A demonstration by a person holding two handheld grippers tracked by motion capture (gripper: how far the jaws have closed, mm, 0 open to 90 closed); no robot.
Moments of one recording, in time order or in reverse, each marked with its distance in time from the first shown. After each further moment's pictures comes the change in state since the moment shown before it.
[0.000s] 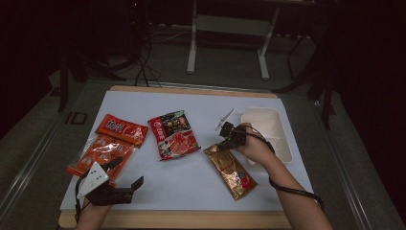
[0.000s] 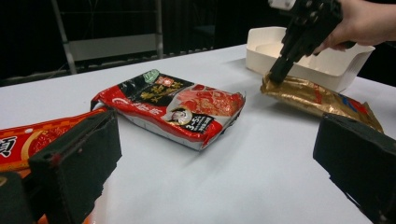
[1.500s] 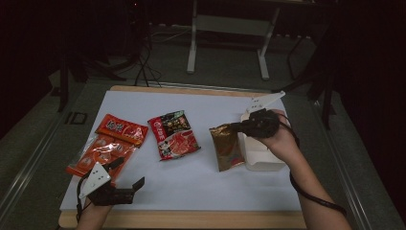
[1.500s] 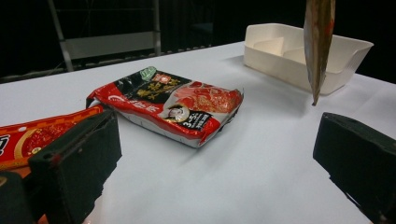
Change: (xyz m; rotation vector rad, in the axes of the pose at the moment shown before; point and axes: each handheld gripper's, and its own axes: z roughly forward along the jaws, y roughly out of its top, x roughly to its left) left arm -0.001 -0.003 0.003 0.010 -0.010 0.000; right arm 0.024 -0.016 -0.136 -0.456 0.004 -0.036
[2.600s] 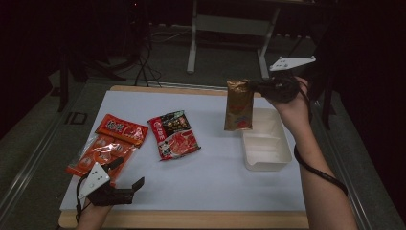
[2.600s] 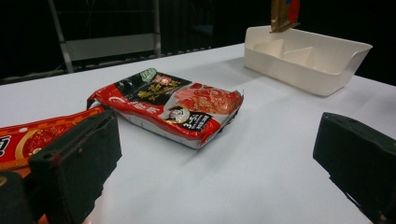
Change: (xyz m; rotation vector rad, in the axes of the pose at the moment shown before) left arm 0.000 -0.001 -0.002 -0.008 0.000 -0.001; right arm -0.058 0.042 -0.055 -0.169 -0.277 0.121
